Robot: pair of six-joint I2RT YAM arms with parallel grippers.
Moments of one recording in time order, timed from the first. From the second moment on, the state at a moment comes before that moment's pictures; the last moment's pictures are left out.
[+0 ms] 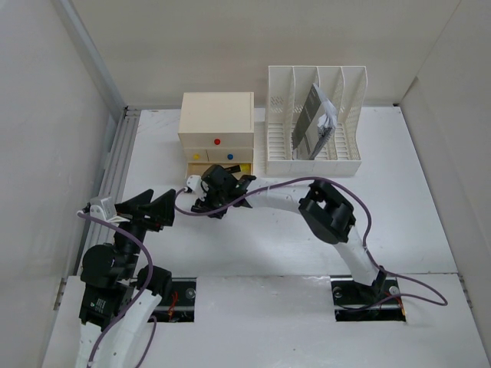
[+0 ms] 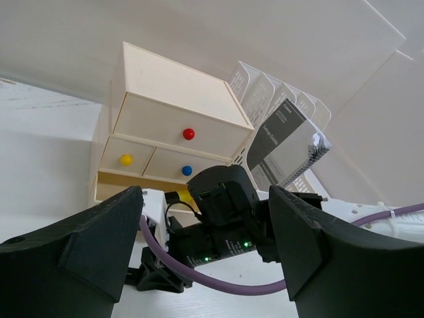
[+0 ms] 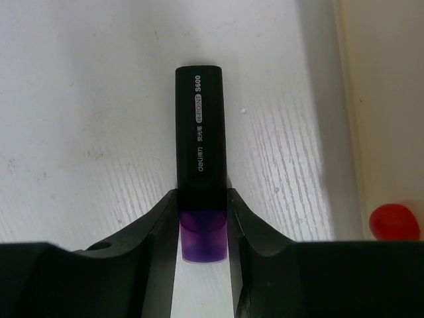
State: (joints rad) left arm -0.34 0.06 0.65 -0.39 -0.12 -0.50; right arm 1.01 2.23 1.68 -0.32 -0.19 -0.23
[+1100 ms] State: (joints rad) left arm -0.34 0.06 0.65 -0.39 -0.12 -0.50; right arm 0.89 2.04 1.69 -0.33 0.28 -0.39
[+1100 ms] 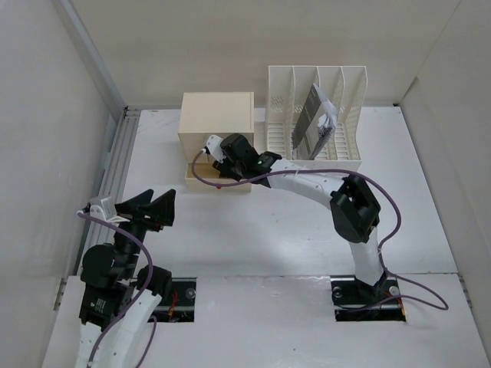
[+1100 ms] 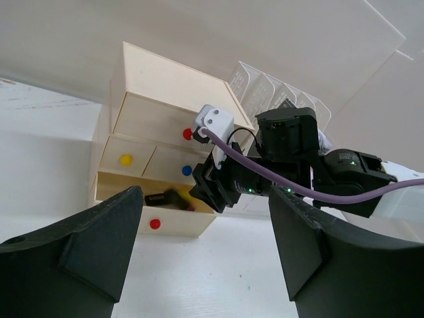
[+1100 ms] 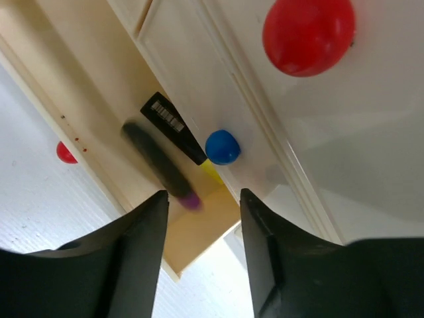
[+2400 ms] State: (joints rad) left arm -0.34 0.06 0.65 -0.39 -0.12 -0.50; right arm 0.88 2.17 1.68 -0.32 0.35 -0.31
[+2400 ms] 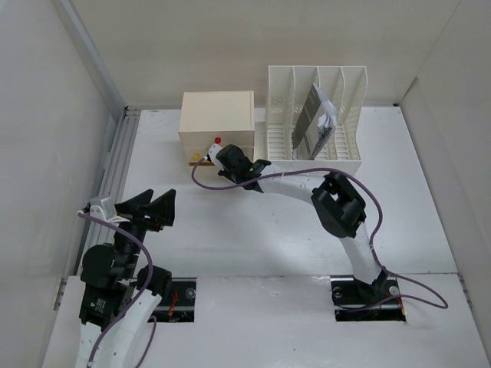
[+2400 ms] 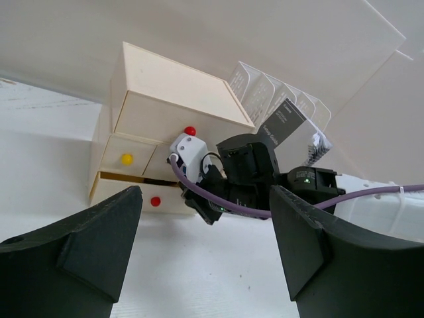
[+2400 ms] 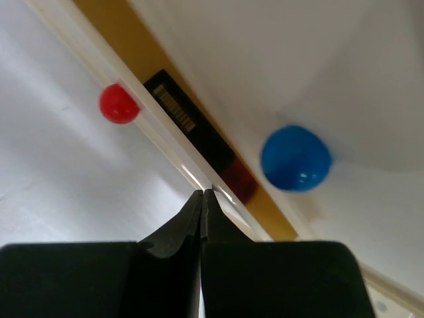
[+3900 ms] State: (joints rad) left arm -0.34 0.08 0.65 -0.38 -0.11 -0.50; right arm 0.90 1.48 1.37 -0.31 -0.02 -0.57
